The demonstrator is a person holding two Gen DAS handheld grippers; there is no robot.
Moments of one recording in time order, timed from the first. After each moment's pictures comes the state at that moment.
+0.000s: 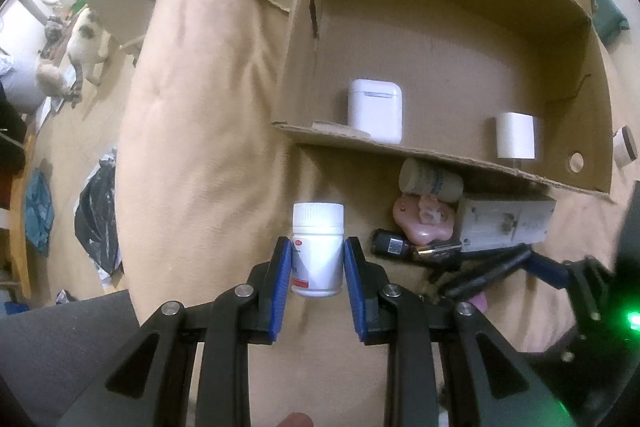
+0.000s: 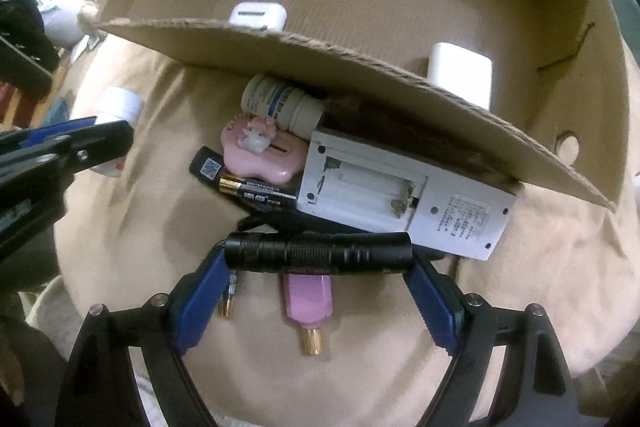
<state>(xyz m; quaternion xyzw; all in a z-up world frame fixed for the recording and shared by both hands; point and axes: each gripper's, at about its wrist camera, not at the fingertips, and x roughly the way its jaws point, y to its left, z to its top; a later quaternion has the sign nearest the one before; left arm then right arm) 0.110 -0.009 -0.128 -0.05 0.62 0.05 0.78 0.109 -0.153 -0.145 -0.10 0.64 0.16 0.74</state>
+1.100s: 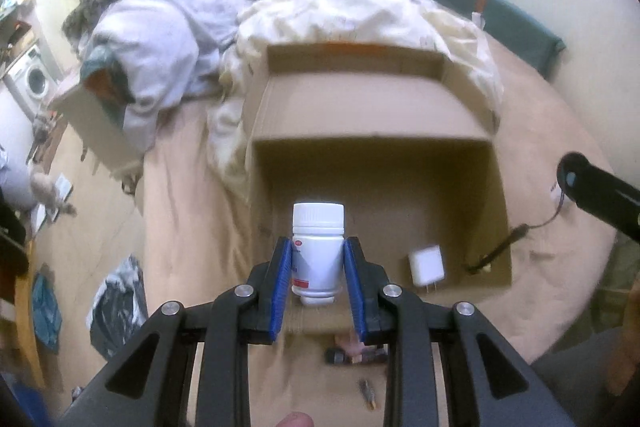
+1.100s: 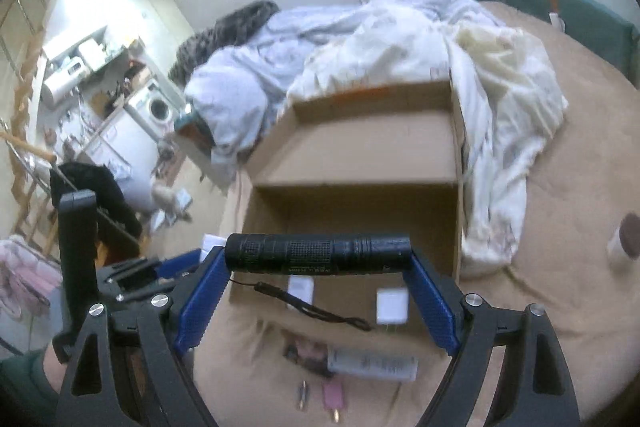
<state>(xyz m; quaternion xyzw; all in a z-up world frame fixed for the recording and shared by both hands) 0.167 -0.042 0.013 0.01 0.47 -0.02 0.88 0.168 -0.254 0.057 0.12 0.42 0.22 0.87</state>
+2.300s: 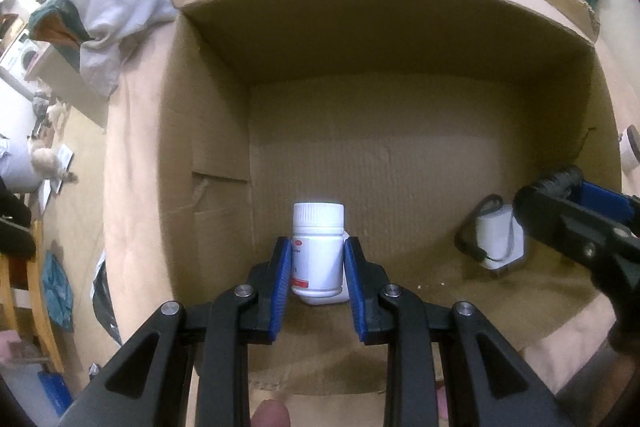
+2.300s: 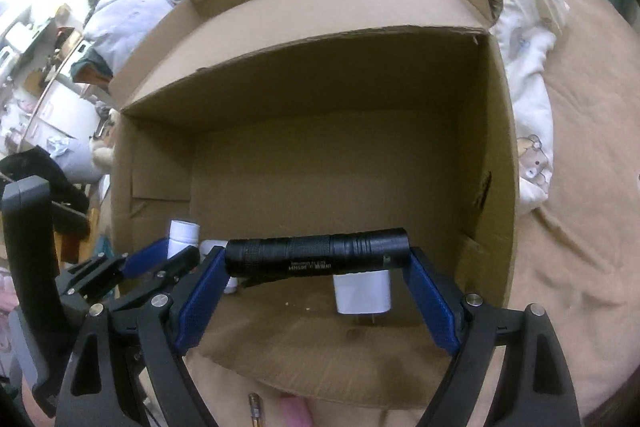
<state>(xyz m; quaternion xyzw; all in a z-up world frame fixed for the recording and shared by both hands) 0.221 -0.057 -0.122 0.04 0.58 0.01 0.81 0.228 -0.224 -0.085 0.10 0.57 0.13 0.80</state>
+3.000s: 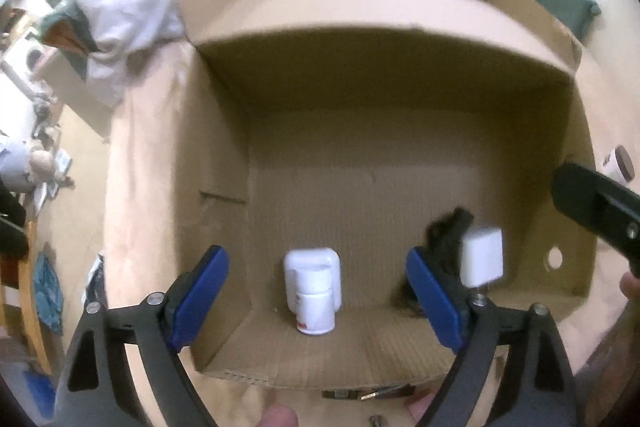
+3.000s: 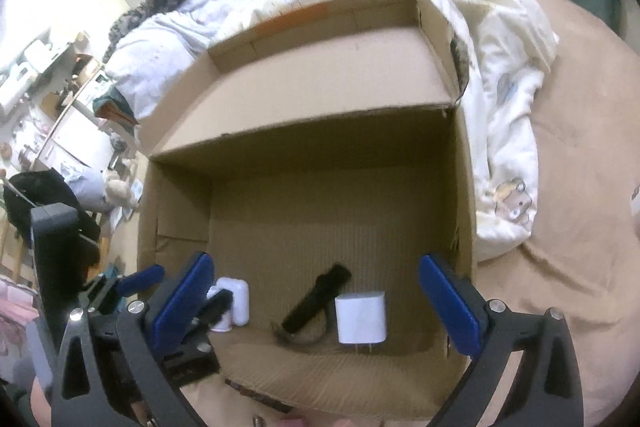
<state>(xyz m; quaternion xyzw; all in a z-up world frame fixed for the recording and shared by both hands) 0.215 -0.056 -0.100 0.02 0.54 0.01 0.84 0.220 -0.241 -0.055 0.12 0.49 0.15 0.85</state>
